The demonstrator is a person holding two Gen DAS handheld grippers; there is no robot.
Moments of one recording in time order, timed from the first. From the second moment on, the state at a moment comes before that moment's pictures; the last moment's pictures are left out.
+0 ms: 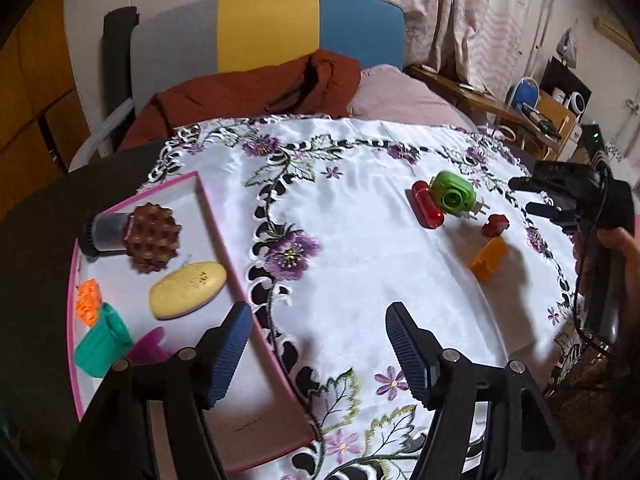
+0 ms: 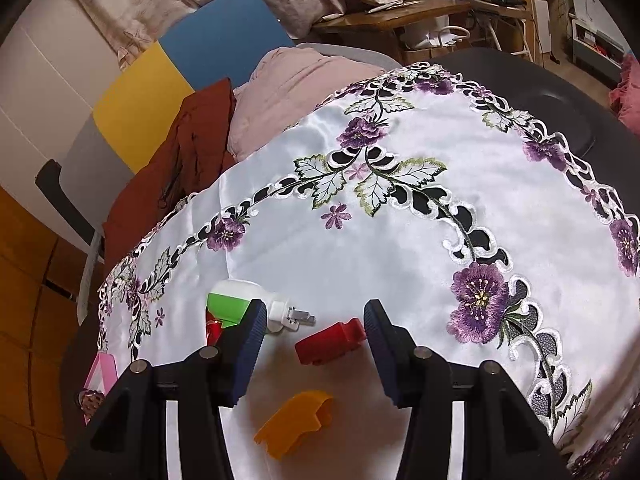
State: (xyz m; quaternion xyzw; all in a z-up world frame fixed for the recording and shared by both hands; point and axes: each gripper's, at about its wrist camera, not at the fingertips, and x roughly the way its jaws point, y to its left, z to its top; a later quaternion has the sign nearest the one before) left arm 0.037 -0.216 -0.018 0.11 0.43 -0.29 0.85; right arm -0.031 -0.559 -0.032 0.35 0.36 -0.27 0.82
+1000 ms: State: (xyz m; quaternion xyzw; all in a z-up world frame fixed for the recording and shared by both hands) left arm 0.081 -0.357 -0.053 0.12 0.48 -0.39 0.78; right arm -0.036 -0.566 -0.032 0.40 0.34 -0.25 0.82
